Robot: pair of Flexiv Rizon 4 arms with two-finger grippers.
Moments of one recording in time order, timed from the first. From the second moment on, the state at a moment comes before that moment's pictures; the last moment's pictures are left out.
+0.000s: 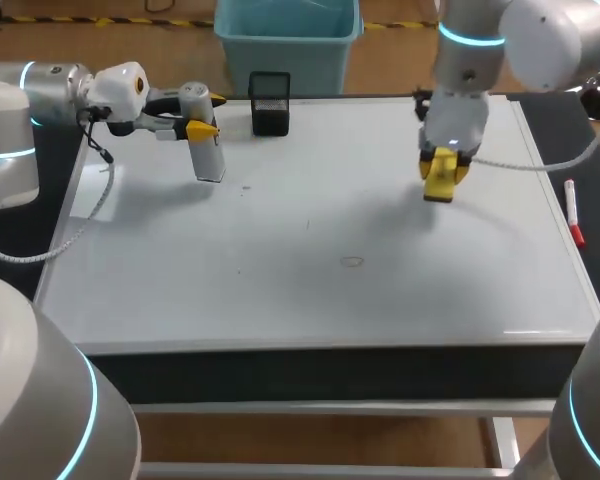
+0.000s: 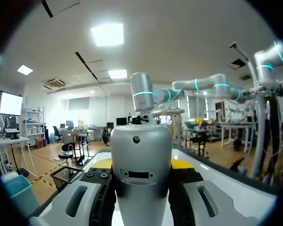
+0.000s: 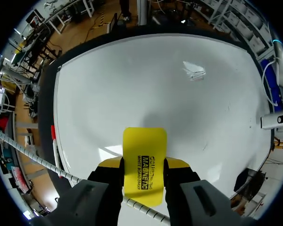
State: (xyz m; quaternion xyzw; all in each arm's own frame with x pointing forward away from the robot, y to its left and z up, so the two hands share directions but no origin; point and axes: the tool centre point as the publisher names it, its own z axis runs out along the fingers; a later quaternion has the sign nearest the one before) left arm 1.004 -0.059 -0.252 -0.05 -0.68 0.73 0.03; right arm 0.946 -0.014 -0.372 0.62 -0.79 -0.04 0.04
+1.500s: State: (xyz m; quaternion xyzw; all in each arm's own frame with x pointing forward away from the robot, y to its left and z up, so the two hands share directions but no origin) left arm 1.004 -0.059 -0.252 -0.05 -0.68 0.73 0.03; right arm 0.825 0.160 -0.410 0.70 -0.71 -0.05 0.06
